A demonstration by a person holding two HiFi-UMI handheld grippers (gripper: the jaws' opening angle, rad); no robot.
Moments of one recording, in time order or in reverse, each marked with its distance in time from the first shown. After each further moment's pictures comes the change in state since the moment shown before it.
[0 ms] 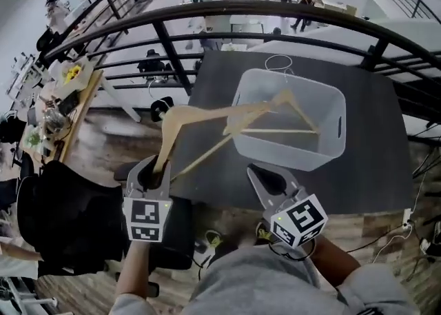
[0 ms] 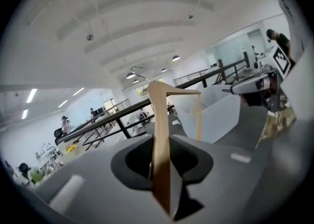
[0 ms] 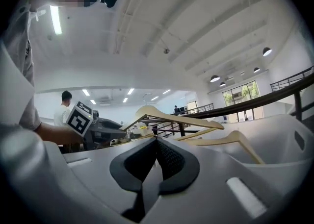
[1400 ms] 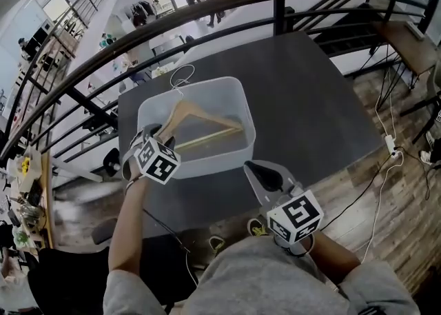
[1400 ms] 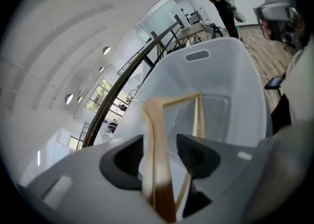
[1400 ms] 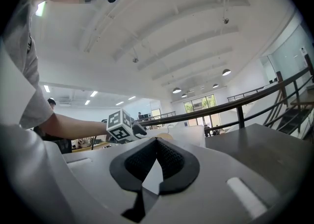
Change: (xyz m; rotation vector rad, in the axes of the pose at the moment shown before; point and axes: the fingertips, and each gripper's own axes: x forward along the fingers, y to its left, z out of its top) left arm 0.237 -0.258 0.127 0.720 0.149 -0.394; right arm -0.207 -0.166 -0.007 0.058 -0.080 -0.468
